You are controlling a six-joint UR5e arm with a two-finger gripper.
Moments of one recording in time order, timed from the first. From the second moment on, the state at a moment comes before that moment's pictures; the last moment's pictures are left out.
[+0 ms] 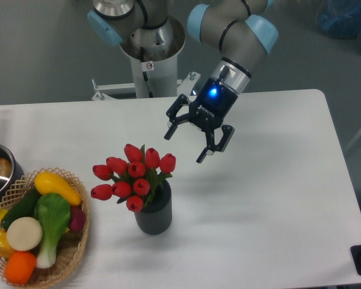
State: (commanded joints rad) arm 2.76 -1.68 -2.04 -0.84 0.60 1.44
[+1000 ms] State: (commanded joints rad) arm 2.66 -1.77 -1.96 -0.81 0.60 1.43
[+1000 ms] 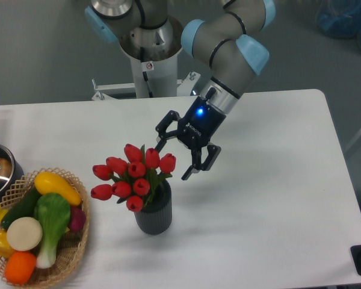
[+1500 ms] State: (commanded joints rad) arm 2.62 -1.80 -1.94 -0.80 0.59 1.43
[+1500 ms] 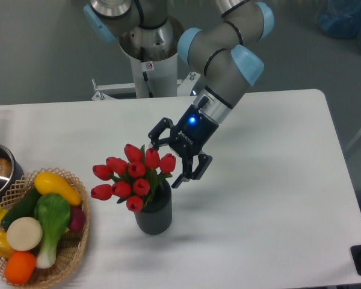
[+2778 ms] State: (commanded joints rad) arm 2.59 -1.84 -1.93 -0.80 0.44 1.41
